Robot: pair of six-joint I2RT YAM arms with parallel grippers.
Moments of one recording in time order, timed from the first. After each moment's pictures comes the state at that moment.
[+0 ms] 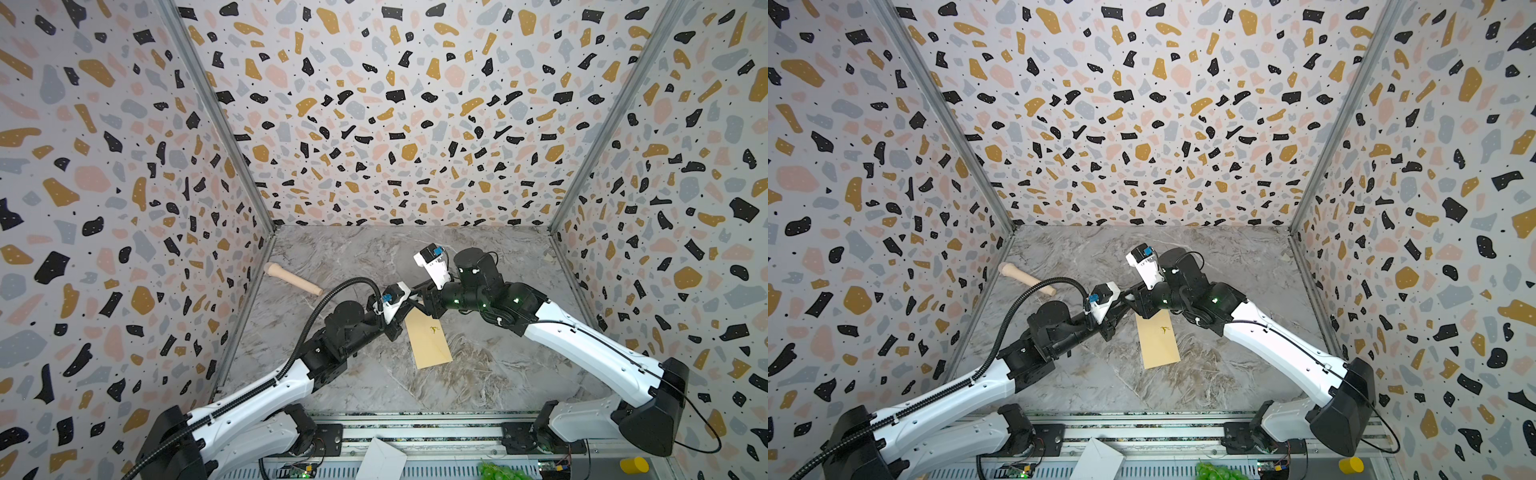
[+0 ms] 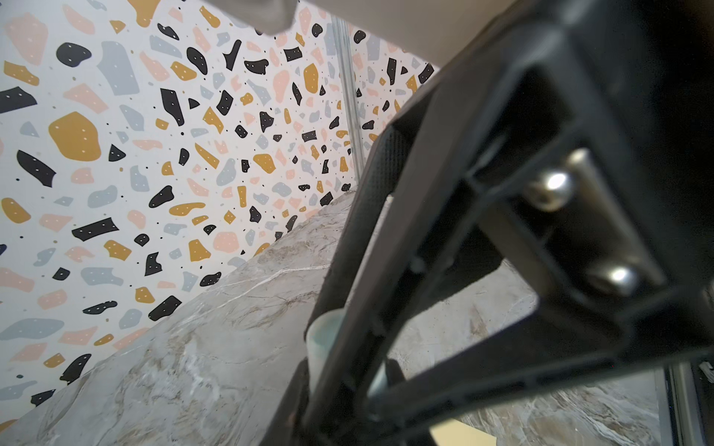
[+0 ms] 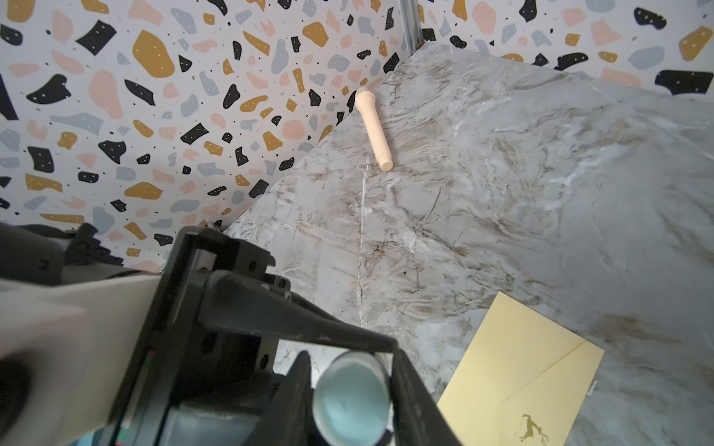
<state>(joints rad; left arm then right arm) -0.80 0.98 0.62 0.26 0.09 0.16 0.85 1.34 1.29 -0.45 -0.32 0.27</state>
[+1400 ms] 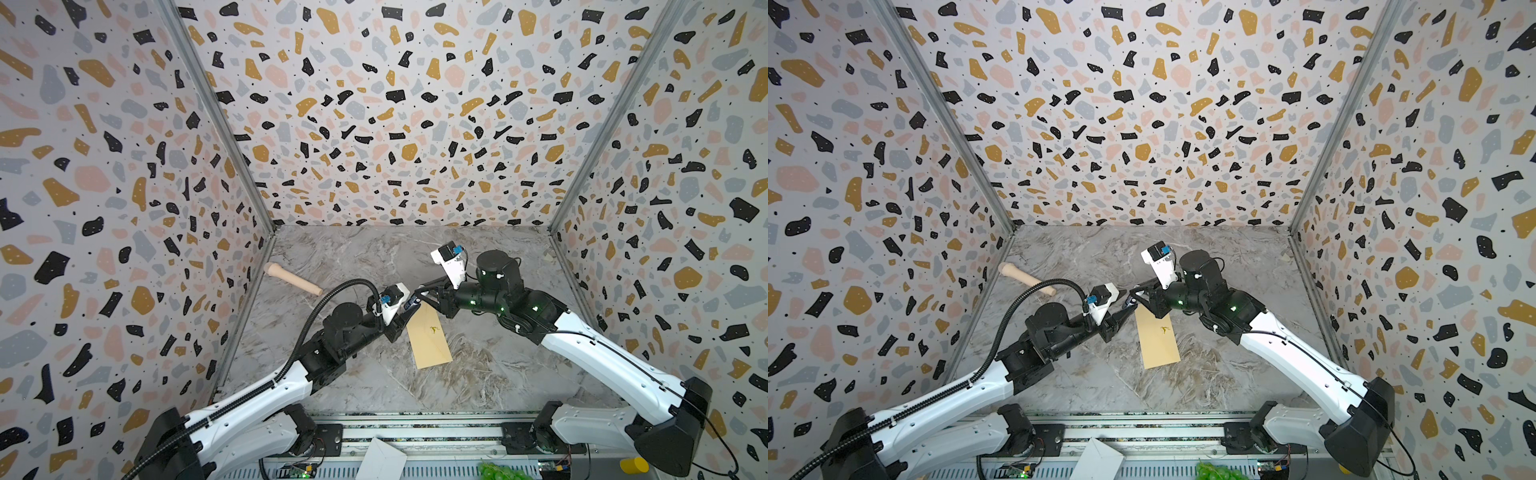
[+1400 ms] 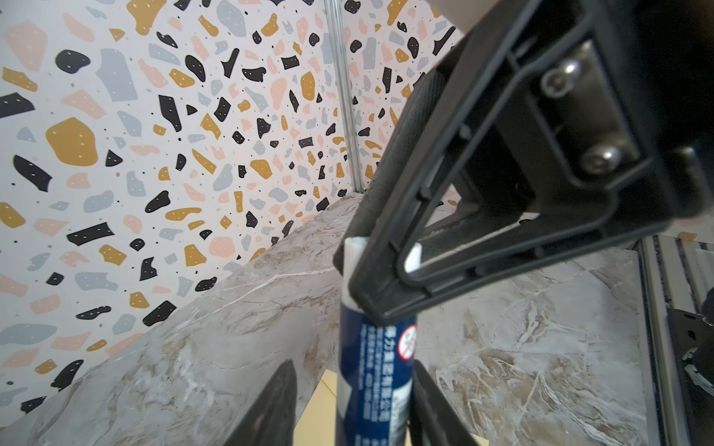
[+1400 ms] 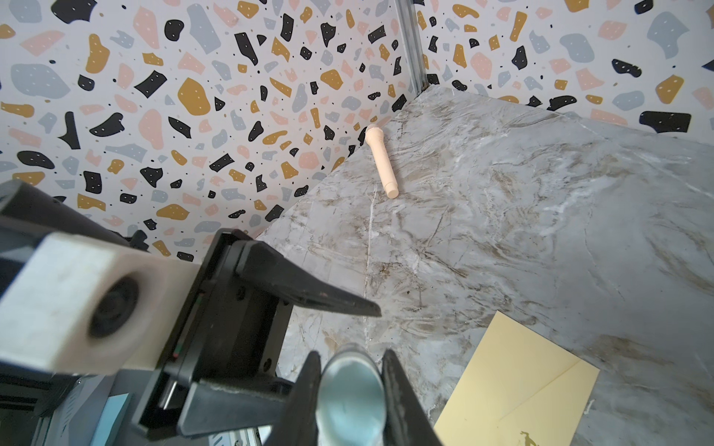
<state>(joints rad) -0.81 0.97 0.61 0.28 0.10 0.15 0.78 1.22 1.18 -0.34 -0.39 0.27</state>
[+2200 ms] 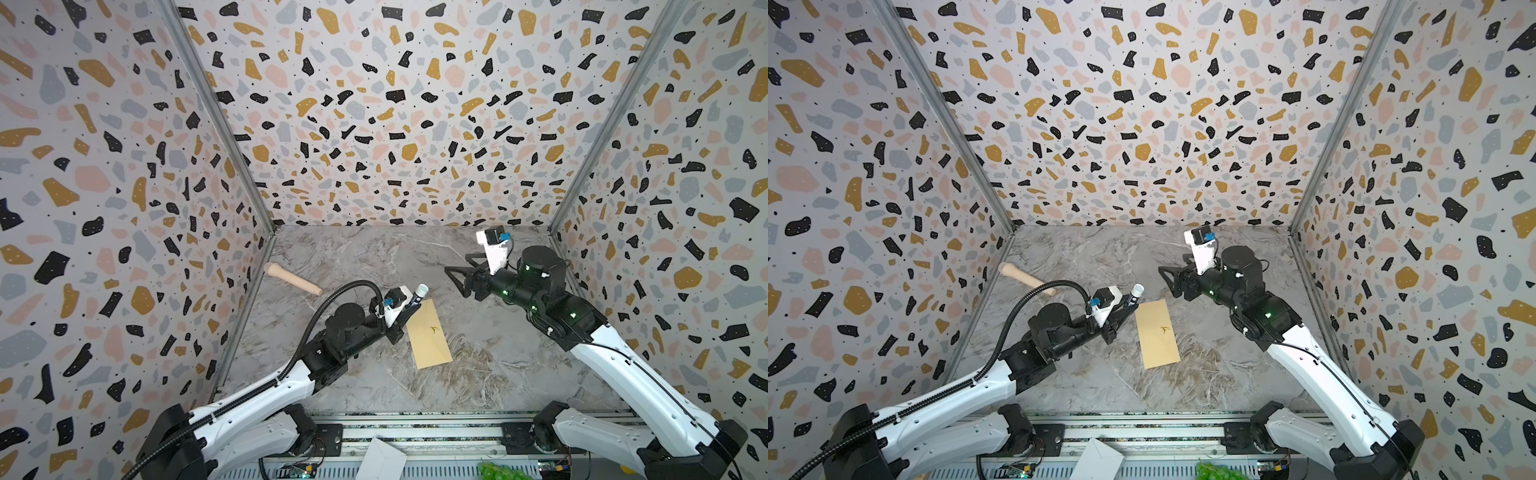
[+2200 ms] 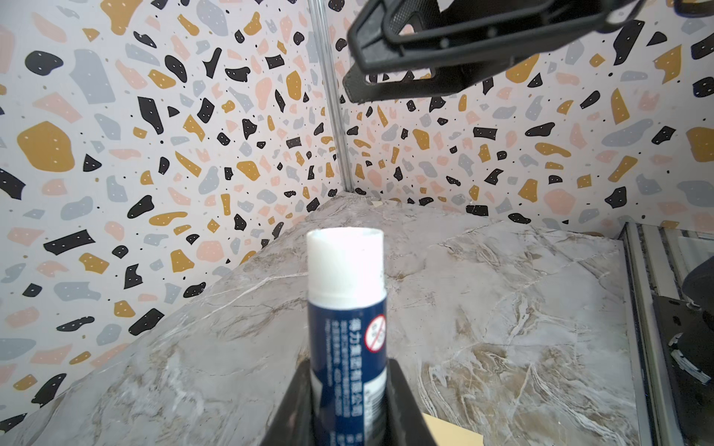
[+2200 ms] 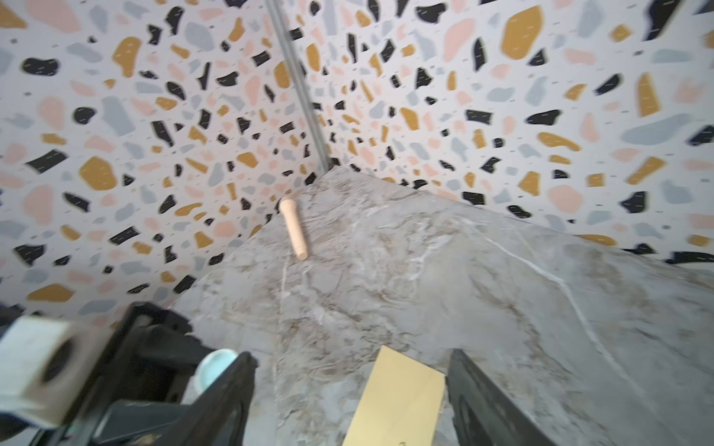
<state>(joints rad) -0.81 0.98 0.60 0.30 0.13 0.16 0.55 1.06 1.14 -0.33 -0.21 0.18</state>
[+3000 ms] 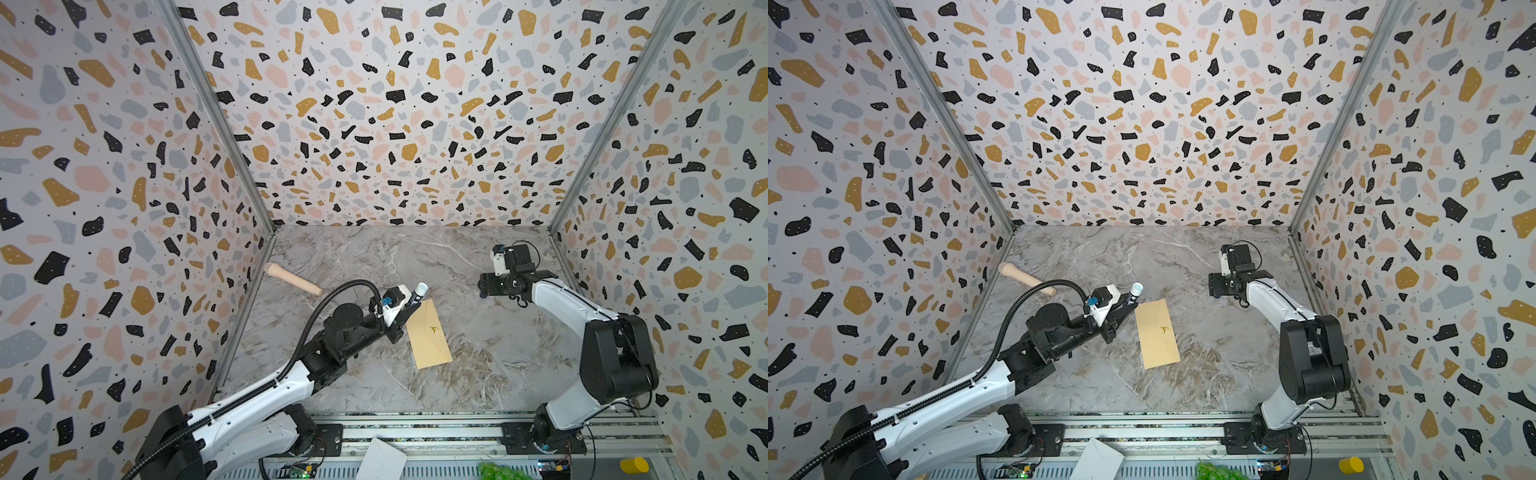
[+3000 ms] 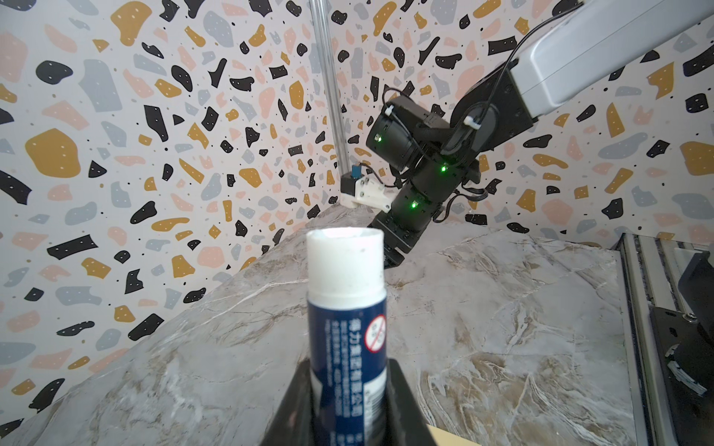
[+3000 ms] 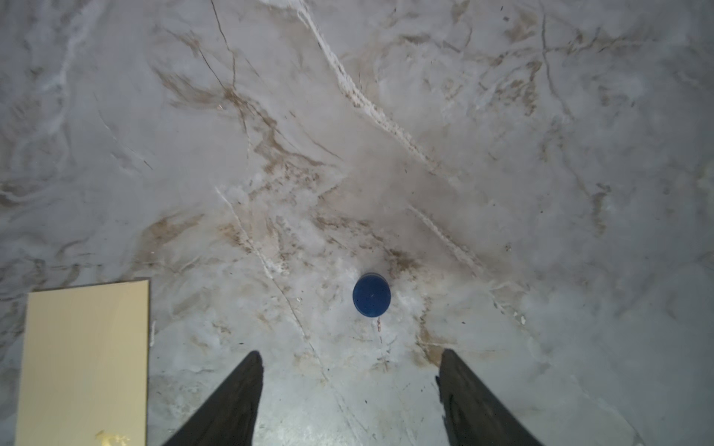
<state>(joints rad) -0.81 0.98 0.60 0.31 0.12 0.15 0.20 1.63 1.08 -0.41 -0.08 0.08</state>
